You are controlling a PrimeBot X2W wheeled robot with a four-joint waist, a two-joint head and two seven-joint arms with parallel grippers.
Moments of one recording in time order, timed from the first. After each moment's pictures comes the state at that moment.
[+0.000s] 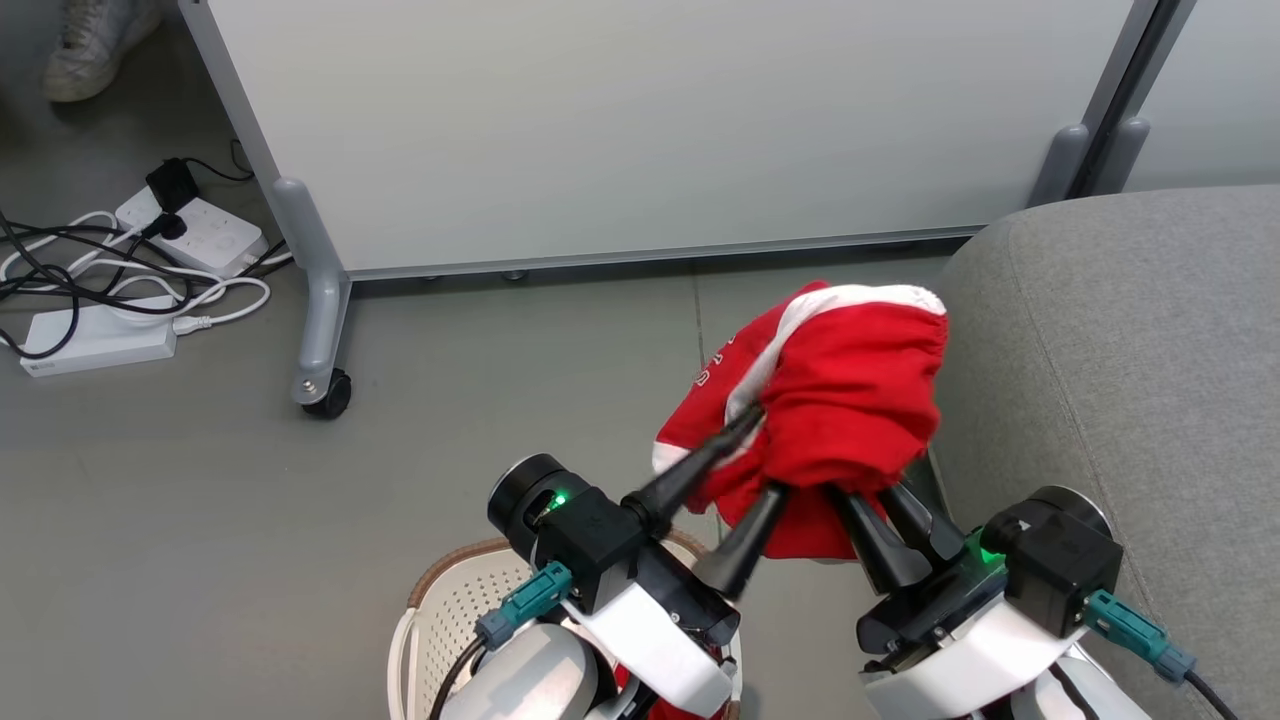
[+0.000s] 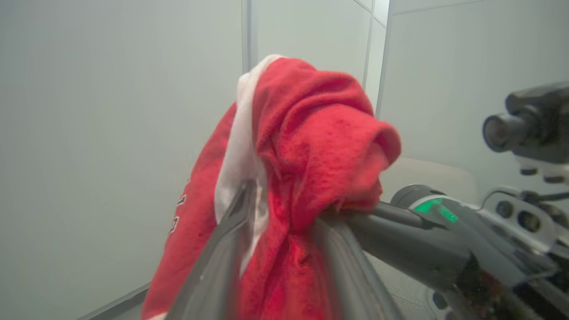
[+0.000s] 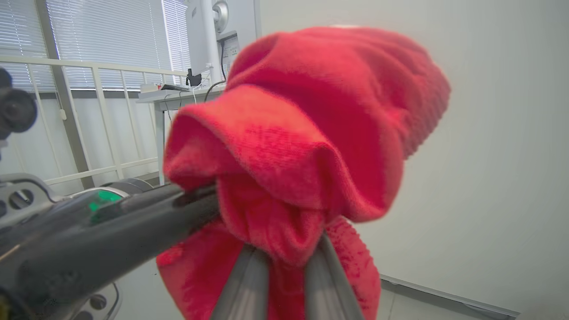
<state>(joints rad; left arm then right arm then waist) -0.35 0.05 -0.72 0.16 -0.40 -0.07 -0.26 -0.20 -0.23 0.53 -0.02 0.37 0.13 -0.26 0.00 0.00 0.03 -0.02</state>
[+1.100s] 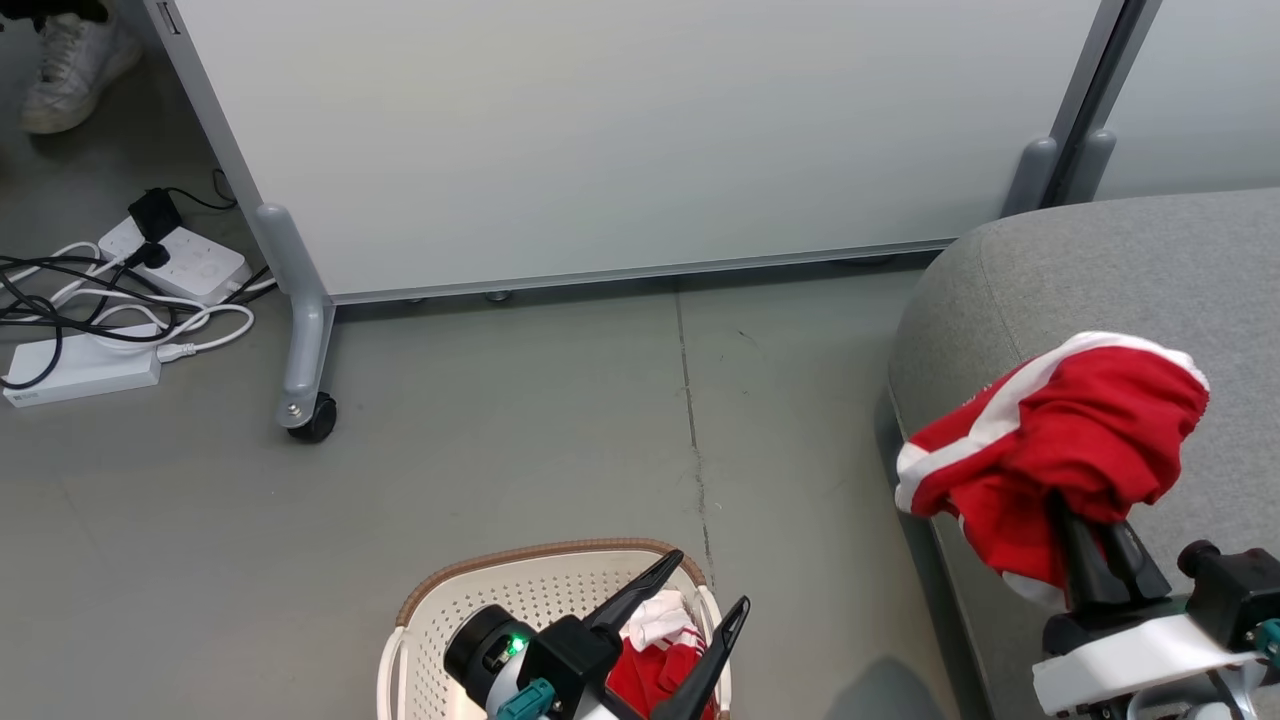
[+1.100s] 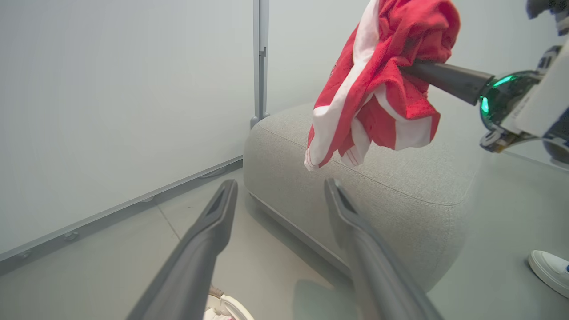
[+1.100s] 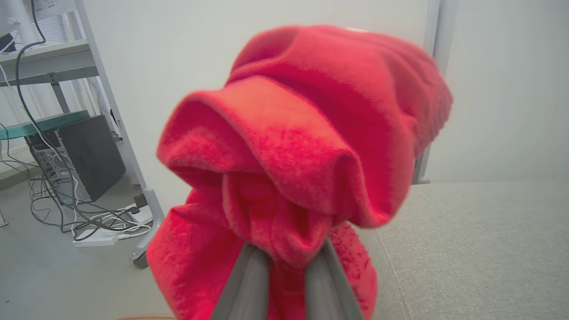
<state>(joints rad) -0.14 0.05 -0.64 0.33 -0.26 -0.12 -0.26 -0.04 -0.19 0.12 0.14 0.31 0.13 -0.26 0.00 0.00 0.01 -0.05</state>
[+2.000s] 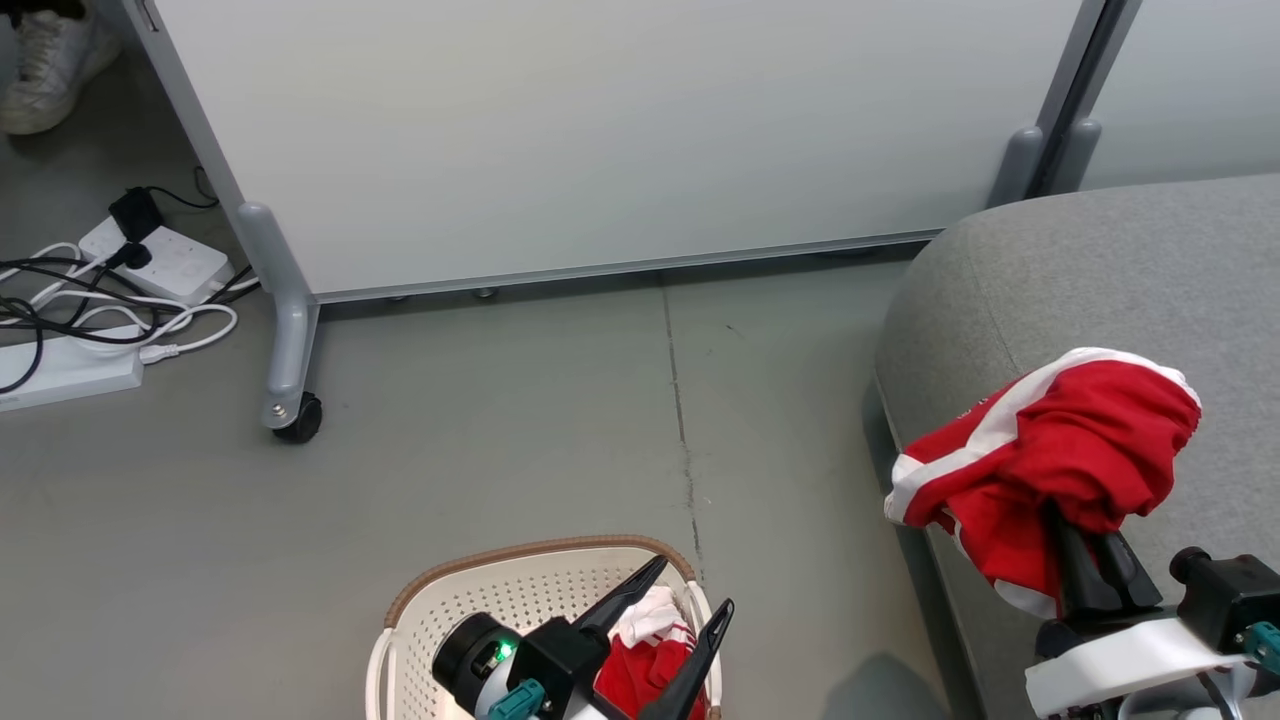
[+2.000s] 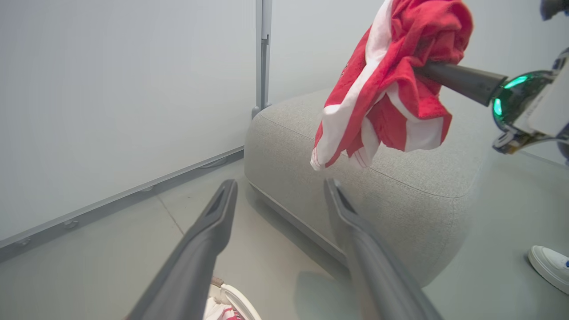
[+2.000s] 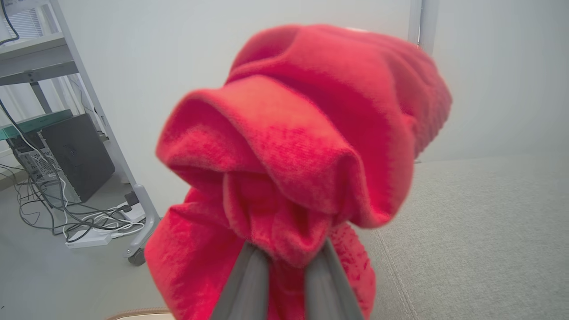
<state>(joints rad) -0.14 0.05 -0.63 0.36 -0.26 -0.13 -0.26 -0.04 -0.16 0.10 0.20 0.31 0.13 -0.26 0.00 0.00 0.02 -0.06</state>
